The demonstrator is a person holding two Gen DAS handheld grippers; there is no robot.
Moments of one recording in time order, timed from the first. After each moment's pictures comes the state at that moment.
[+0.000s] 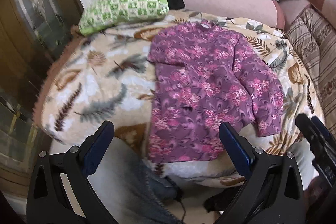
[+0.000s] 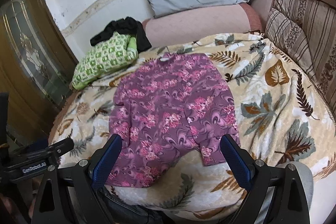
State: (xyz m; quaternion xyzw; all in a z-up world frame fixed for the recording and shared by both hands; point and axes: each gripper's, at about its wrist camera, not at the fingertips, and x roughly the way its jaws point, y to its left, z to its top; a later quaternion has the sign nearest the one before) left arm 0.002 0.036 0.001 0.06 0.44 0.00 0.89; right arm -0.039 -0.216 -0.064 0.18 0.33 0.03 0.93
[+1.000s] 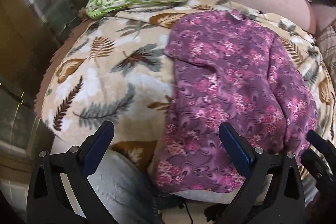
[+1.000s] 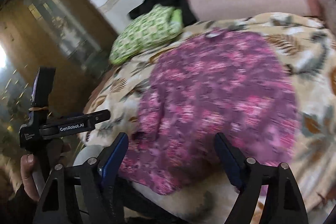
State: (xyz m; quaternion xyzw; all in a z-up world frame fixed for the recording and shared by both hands) left arm 0.098 0.054 -0.050 0.04 0.51 0.08 0.86; right arm 0.066 -0.195 -0.112 0.17 0.39 0.25 0.87
